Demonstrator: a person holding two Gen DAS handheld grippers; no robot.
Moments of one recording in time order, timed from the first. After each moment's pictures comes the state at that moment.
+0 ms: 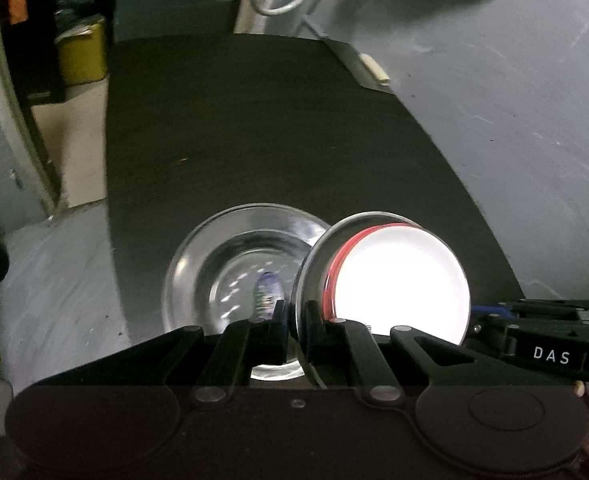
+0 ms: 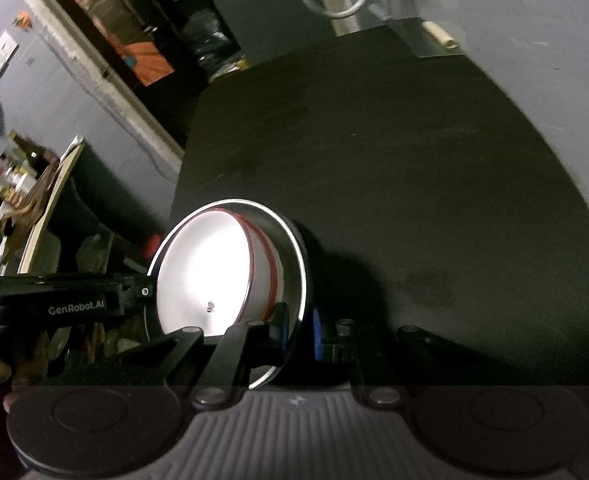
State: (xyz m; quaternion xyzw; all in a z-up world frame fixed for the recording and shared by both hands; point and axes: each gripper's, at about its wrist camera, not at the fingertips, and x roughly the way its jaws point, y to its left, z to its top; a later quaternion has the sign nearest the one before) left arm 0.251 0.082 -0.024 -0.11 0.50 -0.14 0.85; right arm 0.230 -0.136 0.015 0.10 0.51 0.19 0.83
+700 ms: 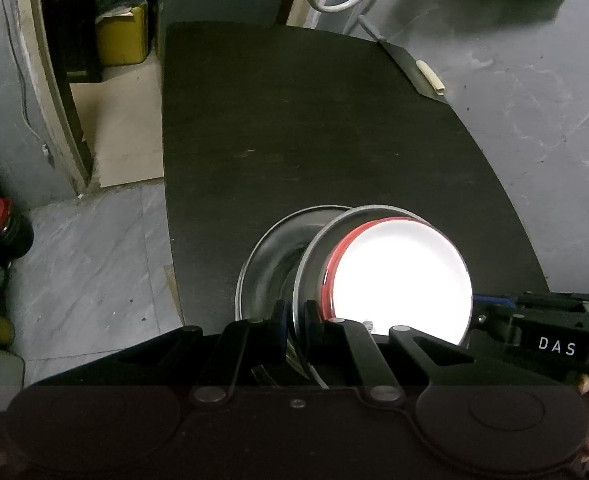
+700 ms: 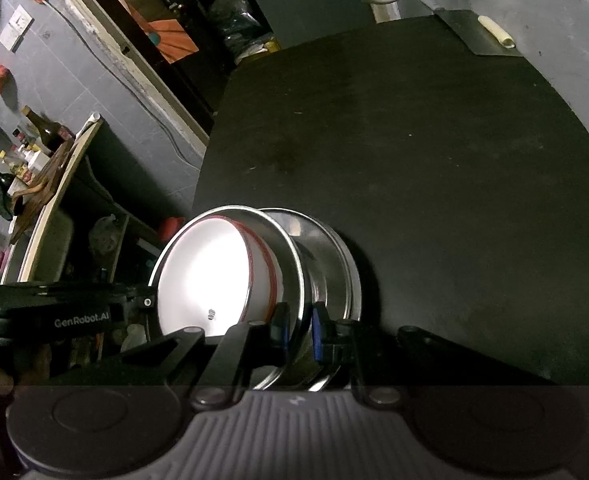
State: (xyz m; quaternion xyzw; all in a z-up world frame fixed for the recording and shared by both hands) left arm 0.267 0.114 -0.043 -0.12 0.52 -0.09 0.84; right arm 0.260 -0.102 0.006 0.09 0.52 0.22 0.82
